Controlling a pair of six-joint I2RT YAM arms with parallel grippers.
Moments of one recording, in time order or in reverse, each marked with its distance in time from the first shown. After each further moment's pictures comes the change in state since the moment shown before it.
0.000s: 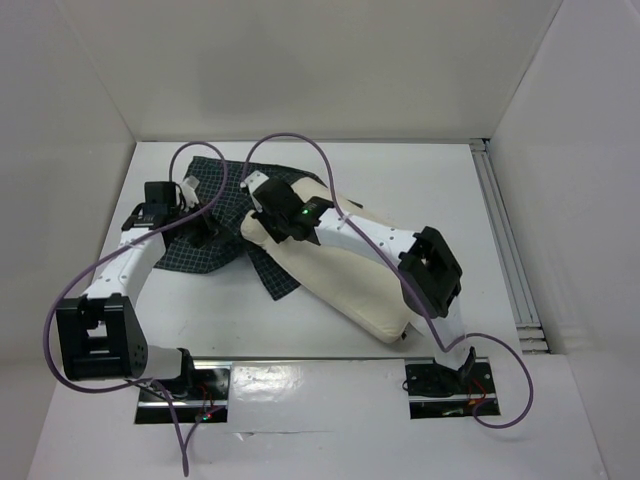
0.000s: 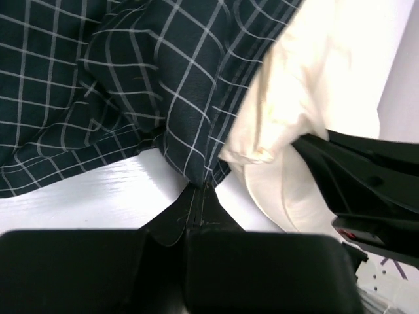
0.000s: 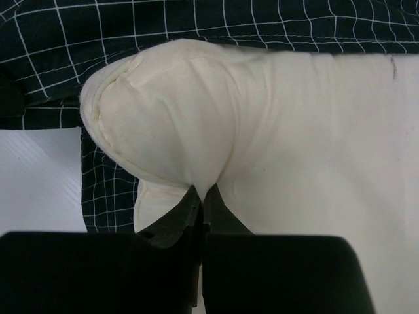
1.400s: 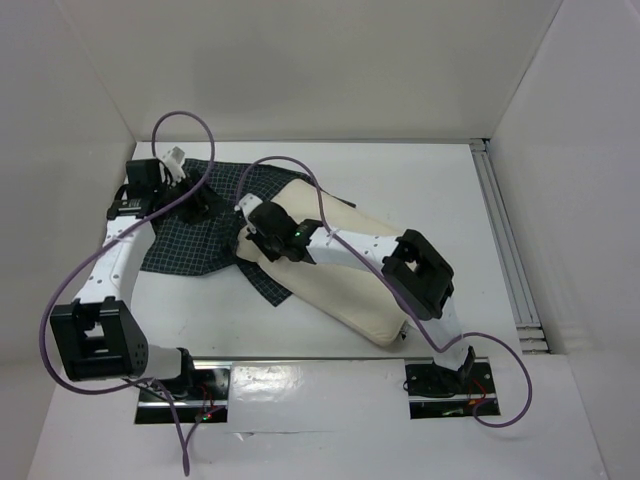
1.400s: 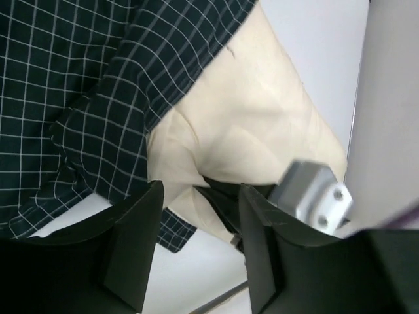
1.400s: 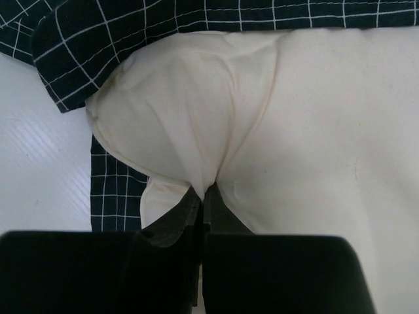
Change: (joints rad) left arm 0.035 -0.005 0.179 -0.014 0.029 0.010; right arm 0.052 0.042 -0.149 0.193 -0.026 0.011
